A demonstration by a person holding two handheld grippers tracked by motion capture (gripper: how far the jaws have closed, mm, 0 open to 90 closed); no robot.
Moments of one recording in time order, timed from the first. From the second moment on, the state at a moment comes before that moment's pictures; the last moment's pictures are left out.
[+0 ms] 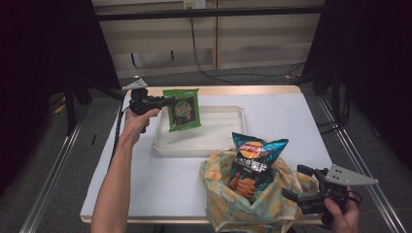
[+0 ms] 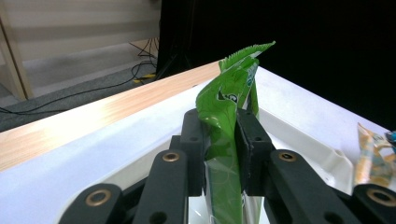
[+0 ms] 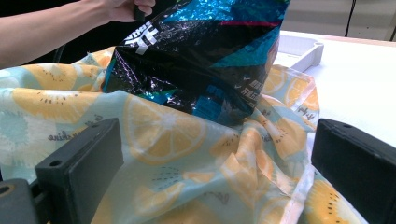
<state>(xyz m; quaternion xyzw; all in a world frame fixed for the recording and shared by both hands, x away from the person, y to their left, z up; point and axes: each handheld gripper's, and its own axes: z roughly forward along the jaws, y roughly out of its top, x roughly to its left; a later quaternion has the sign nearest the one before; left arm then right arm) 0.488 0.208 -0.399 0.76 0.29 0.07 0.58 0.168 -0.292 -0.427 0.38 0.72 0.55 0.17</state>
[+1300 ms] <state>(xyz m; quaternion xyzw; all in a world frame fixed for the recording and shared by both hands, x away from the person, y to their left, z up) 0.518 0.210 -0.442 0.77 0.37 0.08 0.52 0.168 -0.289 -0.428 0.37 0.73 0.55 0.16</state>
